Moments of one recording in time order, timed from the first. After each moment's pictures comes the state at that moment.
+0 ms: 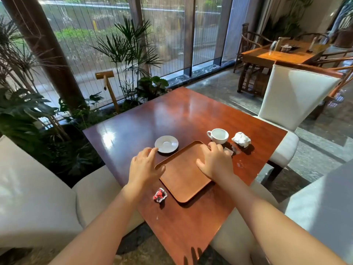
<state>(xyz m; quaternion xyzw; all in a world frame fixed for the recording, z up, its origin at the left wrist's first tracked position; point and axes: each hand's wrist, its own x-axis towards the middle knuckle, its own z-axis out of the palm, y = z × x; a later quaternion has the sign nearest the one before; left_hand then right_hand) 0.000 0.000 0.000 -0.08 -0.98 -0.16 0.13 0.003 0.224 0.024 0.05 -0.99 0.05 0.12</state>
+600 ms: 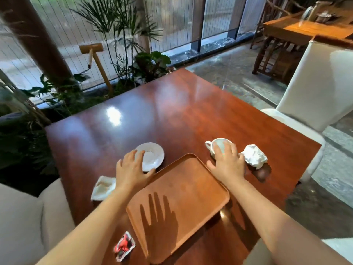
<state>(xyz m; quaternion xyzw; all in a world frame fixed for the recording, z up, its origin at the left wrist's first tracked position) -0.187 0.048 -0.102 0.04 -0.99 -0.10 0.05 -0.210 0.325 -0.079 -0.01 -1.00 0.06 0.04</state>
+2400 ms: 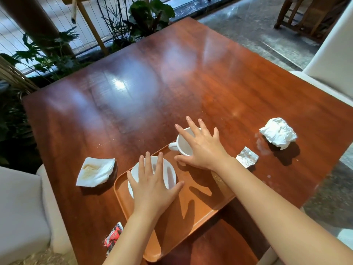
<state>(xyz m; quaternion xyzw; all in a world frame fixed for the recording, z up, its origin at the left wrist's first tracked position) -0.136 0.125 -0.149 0.09 -0.99 -0.10 -0.09 -0.239 0.276 -0.125 0.23 -0.96 0.10 -0.11</state>
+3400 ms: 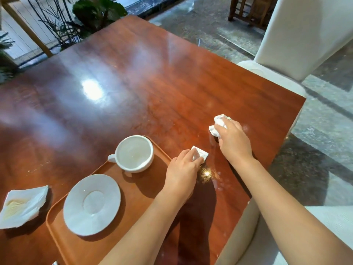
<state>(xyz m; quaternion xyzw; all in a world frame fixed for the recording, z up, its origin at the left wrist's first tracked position) -0.202 0.302 -0.189 -0.25 -0.95 -0.17 0.02 -0.249 0.473 -0.169 -0.03 -0.99 0.11 0.05</state>
